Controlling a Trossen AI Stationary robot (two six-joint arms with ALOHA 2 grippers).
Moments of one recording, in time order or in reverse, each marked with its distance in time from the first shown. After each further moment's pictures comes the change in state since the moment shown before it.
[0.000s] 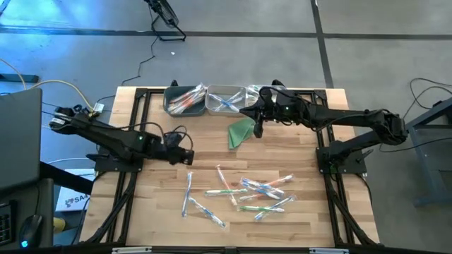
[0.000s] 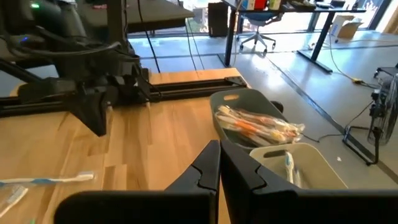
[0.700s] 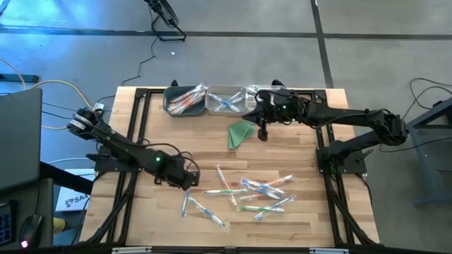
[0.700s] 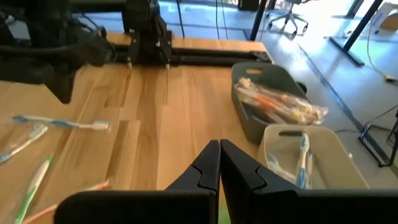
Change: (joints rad) left arm -0.186 0.321 0.154 -0.095 0.284 -0.447; right arm -0.039 0.000 0.000 -0.129 -0.133 -0.138
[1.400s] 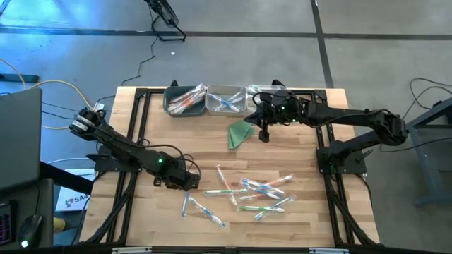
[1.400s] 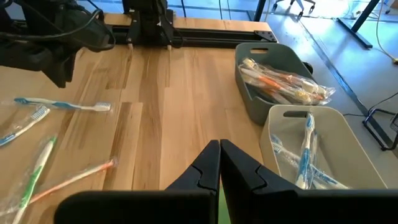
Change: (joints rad) left arm 0.003 0.024 0.000 0.000 0.076 0.003; right arm 0.000 0.000 0.000 -0.079 0.002 0.000
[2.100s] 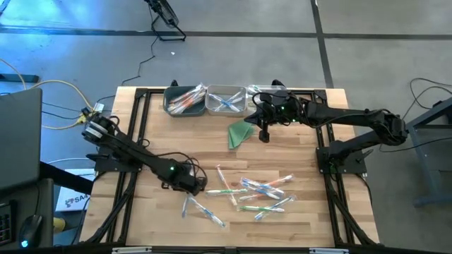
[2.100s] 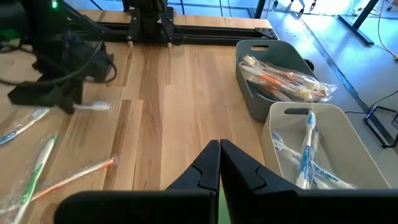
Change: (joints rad) left arm 0.000 0.185 -0.031 0.167 -0.062 -0.001; right arm 0.000 0.000 0.000 -0.010 0.000 0.003
